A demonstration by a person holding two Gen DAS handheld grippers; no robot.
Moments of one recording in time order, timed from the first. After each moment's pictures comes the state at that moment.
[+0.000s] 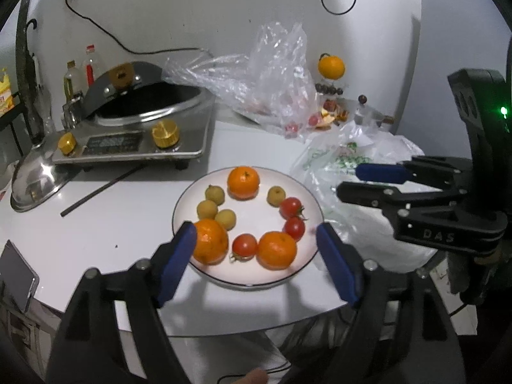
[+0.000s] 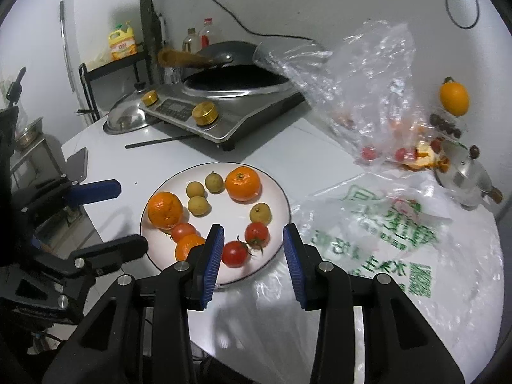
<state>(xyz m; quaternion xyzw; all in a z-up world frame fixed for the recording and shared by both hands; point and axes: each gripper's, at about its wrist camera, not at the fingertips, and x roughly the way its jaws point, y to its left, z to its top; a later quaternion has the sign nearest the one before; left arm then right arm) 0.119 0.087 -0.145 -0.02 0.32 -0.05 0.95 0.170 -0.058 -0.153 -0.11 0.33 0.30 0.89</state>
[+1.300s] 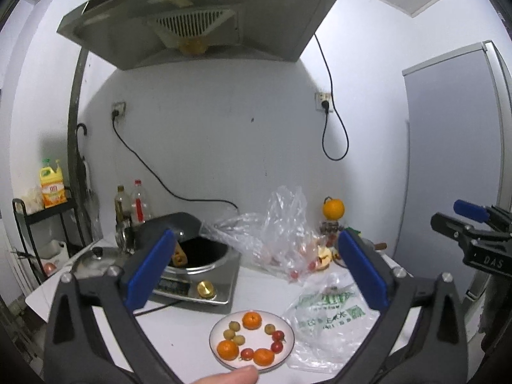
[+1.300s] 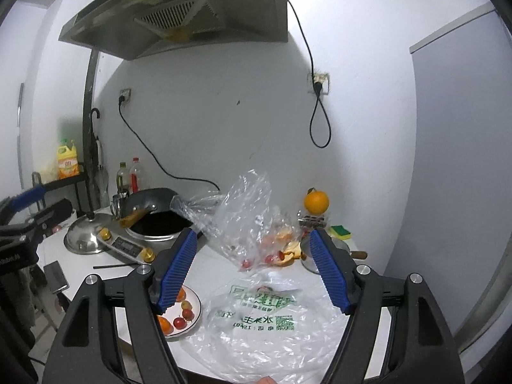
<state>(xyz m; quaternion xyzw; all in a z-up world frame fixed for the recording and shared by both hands) 0.007 0.056 0.059 0.00 0.06 0.02 1.00 0.028 -0.178 0.038 -0.04 0.09 0.12 0.99</state>
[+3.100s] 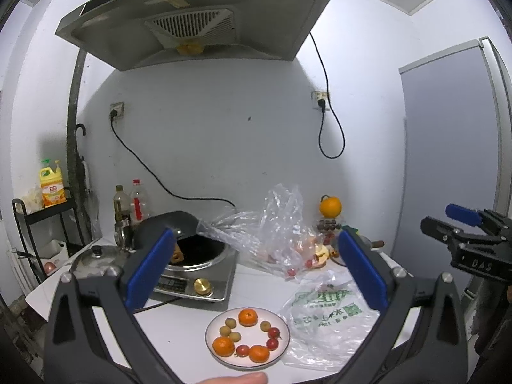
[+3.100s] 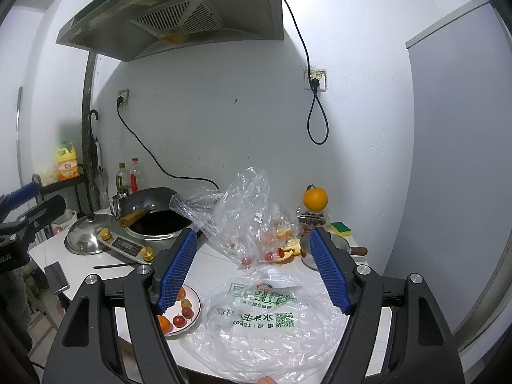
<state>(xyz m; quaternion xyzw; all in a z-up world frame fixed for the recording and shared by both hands) 0.001 0.047 0.056 0.00 0.06 0.02 1.00 0.026 -0.177 0.033 -0.03 0.10 0.12 0.99</state>
